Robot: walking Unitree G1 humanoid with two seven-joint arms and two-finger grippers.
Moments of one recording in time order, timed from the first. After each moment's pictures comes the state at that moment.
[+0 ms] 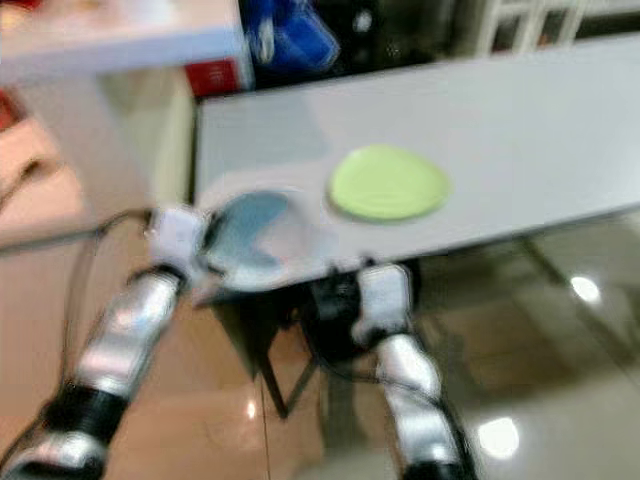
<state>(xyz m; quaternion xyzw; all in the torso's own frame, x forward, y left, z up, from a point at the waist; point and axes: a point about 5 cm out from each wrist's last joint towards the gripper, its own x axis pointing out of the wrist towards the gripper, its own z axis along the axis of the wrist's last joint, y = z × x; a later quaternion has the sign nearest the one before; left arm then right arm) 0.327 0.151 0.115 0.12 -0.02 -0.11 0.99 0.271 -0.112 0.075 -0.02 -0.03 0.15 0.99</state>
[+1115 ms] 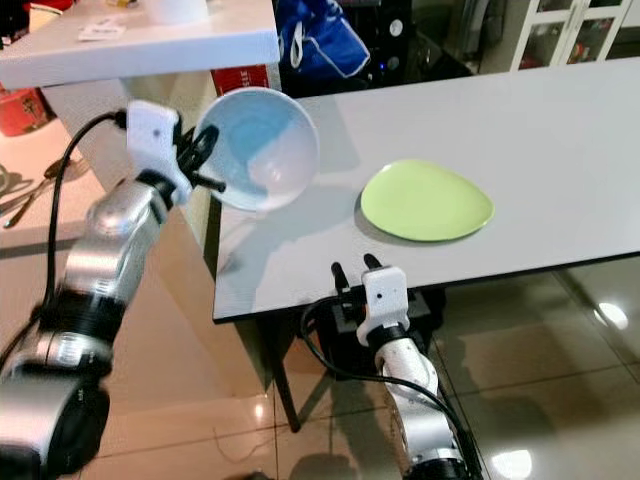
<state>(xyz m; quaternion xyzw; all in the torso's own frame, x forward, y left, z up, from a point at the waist) 0.388 0.147 0.207 0.05 -0.06 -0.16 0.98 0.270 -0.118 0.071 -0.02 -0.02 0.14 0.99</state>
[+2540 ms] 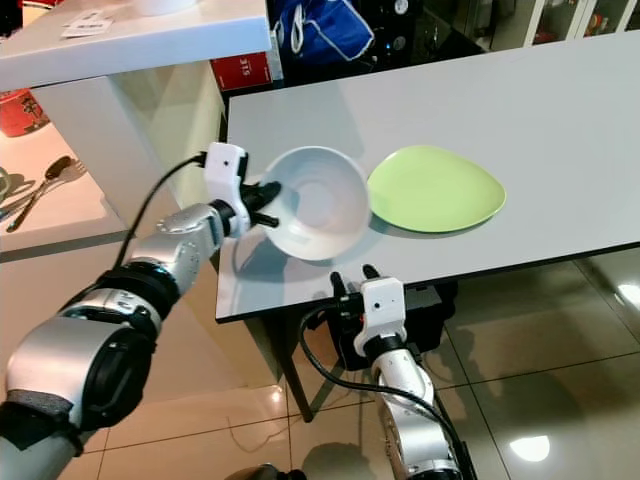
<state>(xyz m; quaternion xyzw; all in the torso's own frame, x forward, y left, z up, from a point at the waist) 0.396 0.089 0.155 -0.06 0.10 -0.27 0.96 0.262 -0.115 0.062 -0.01 0.00 0.12 0.99</state>
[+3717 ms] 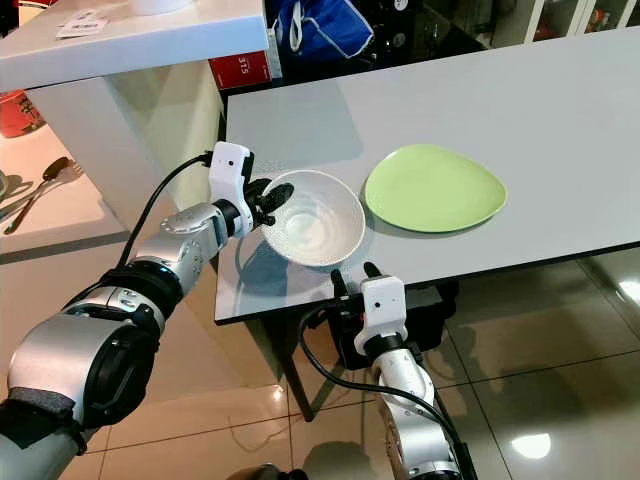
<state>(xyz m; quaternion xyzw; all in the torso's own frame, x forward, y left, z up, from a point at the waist) 0.397 0.090 0.156 -0.04 0.10 -0.26 0.96 0.261 -0.115 0.065 -0.01 -0.01 0.12 0.99</state>
